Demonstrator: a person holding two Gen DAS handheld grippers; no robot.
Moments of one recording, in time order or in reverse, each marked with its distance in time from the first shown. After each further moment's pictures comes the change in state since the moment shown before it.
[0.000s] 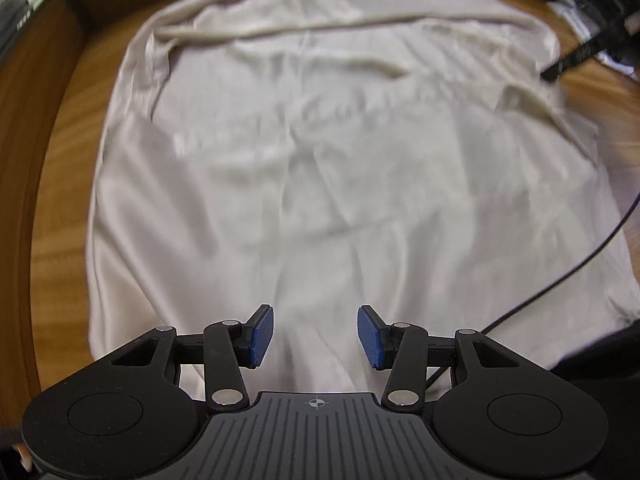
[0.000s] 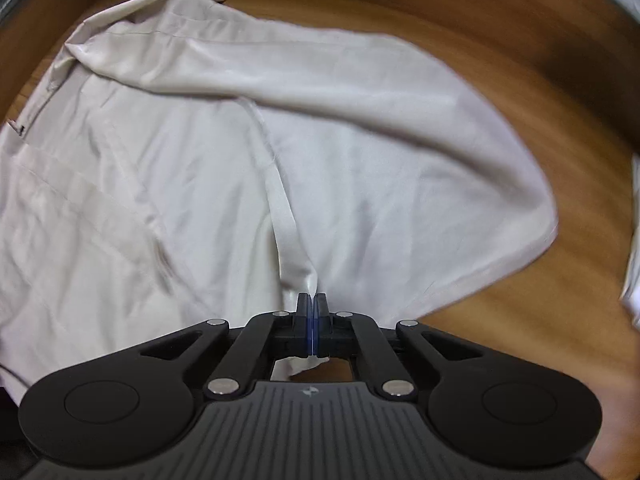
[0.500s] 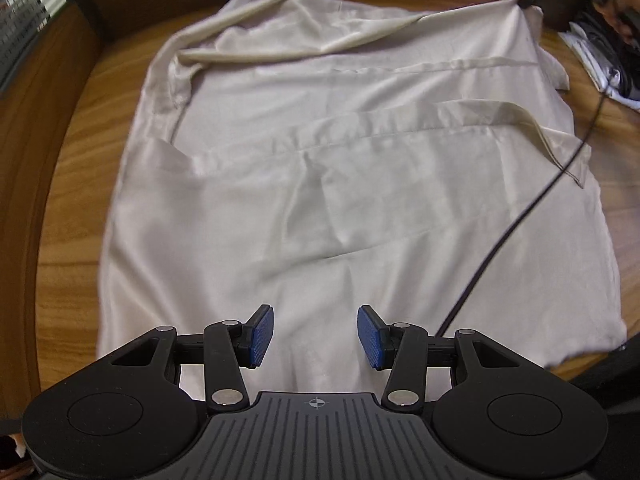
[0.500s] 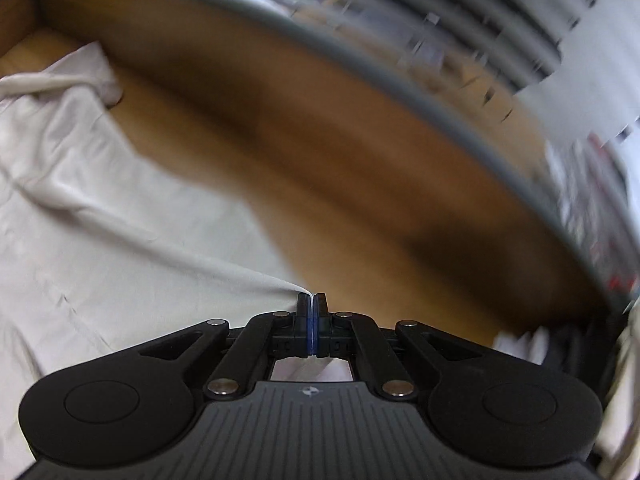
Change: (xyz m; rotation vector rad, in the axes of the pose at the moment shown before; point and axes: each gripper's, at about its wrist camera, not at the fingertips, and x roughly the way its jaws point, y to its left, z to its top) left arm -0.027 0.005 0.024 -0.032 -0.065 0.014; right arm -0.029 -0.063 0.118 -0.169 -0.178 -0.313
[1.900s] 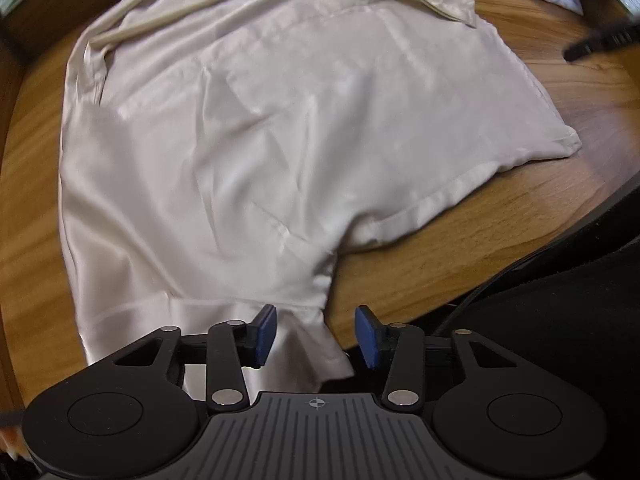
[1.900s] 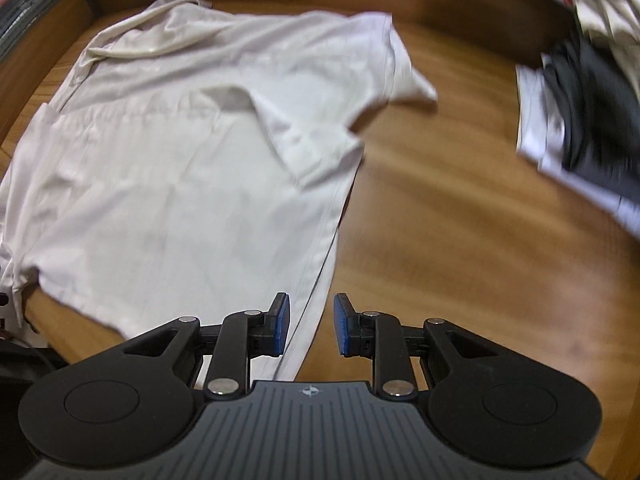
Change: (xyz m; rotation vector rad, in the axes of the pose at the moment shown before) left arm -0.001 -0.037 -0.083 0.243 0.109 -0.099; right arm -0.138 0.055 -0.272 0.297 0.122 0.262
